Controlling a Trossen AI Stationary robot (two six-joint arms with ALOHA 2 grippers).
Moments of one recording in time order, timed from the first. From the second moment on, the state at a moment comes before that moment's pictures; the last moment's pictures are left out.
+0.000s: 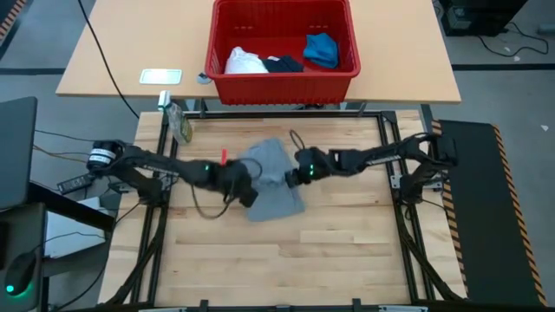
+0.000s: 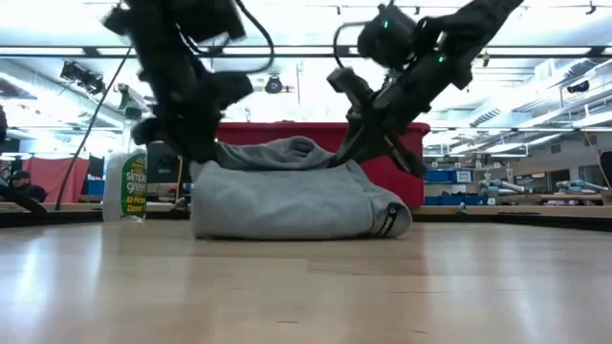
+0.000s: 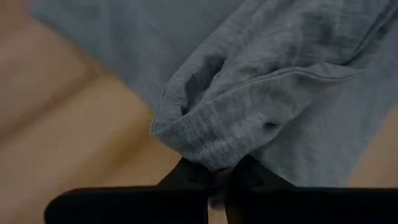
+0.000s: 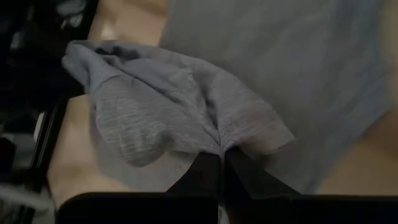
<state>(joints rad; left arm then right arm) -0.04 1.47 0.91 -0.61 -0.24 -0.95 -0.15 1.65 0.90 -0.02 -0.05 1.04</state>
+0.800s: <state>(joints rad) 0.39 1.50 0.91 -0.63 -0.17 -0.50 -0.44 1.81 0.90 0.26 -0.19 0.98</state>
